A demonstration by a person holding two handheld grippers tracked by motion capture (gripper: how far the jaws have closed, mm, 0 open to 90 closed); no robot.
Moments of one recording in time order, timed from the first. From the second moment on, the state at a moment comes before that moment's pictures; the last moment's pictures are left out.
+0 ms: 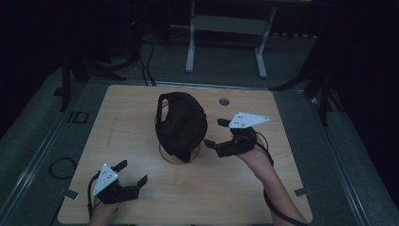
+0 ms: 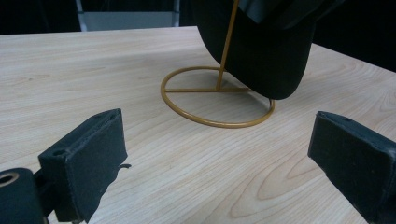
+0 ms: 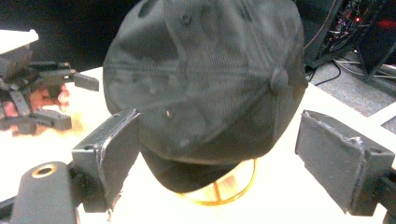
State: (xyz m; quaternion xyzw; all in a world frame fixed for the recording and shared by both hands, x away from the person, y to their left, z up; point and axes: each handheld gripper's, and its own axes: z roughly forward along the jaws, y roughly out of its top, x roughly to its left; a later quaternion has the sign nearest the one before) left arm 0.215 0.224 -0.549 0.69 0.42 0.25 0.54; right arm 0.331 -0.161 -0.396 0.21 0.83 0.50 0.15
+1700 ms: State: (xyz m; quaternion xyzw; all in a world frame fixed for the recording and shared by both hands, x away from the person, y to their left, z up) left arm 0.216 0.222 -0.552 0.70 0.41 0.24 0.53; right arm 0.309 -0.204 -0.537 0.26 0.84 0.47 0.09
